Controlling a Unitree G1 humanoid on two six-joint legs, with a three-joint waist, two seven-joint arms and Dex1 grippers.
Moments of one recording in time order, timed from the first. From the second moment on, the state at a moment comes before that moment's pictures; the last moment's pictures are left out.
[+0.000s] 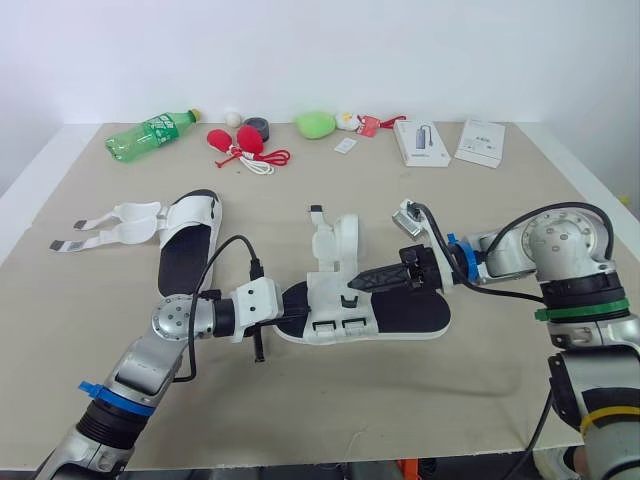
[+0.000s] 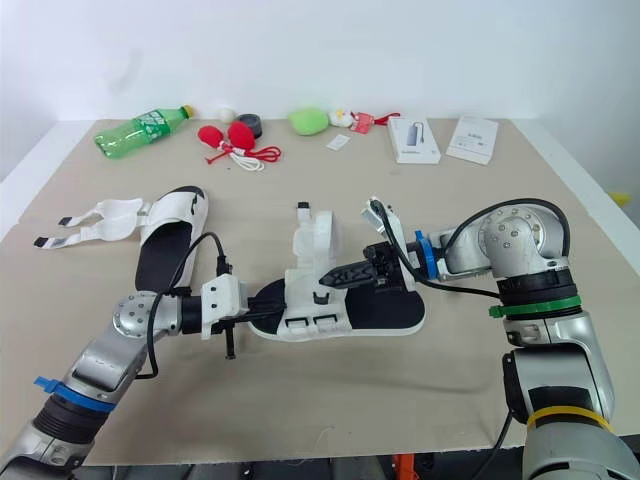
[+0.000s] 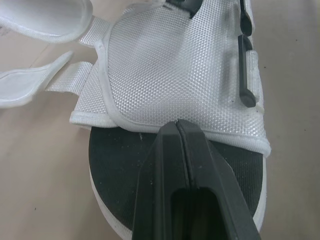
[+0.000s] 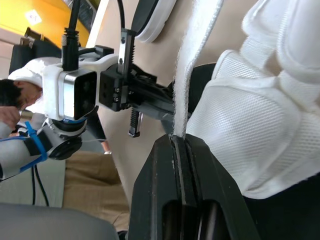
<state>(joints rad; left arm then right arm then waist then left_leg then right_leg) -0.29 0.53 -0.24 -0.16 -0.14 0.08 -0.99 -0.89 -0.71 0.12 0.21 1.20 1.60 0.65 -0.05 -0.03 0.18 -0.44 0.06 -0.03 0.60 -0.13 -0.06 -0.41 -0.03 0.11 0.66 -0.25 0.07</state>
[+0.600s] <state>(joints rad) -0.29 0.53 -0.25 -0.16 -0.12 0.06 -0.99 -0.87 -0.77 0.20 0.22 1.28 1.61 0.67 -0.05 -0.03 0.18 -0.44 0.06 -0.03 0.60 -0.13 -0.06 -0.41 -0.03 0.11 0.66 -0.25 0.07</state>
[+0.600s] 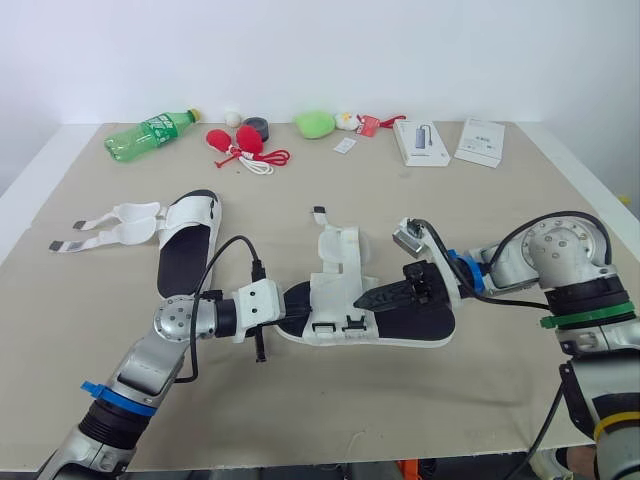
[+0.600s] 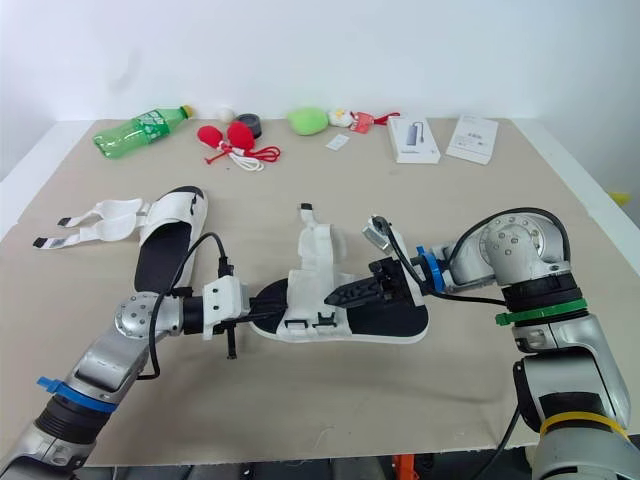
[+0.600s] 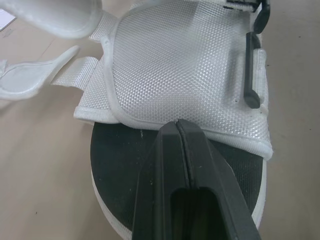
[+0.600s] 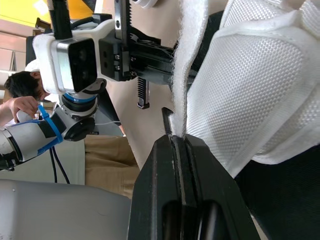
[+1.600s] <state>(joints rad) -0.30 0.52 -0.27 -0.14 -0.11 0.04 -0.97 -0.76 -0.72 0.08 -0.11 1.20 1.61 0.61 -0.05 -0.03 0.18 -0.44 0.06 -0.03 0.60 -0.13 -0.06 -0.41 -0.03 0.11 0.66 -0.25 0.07</state>
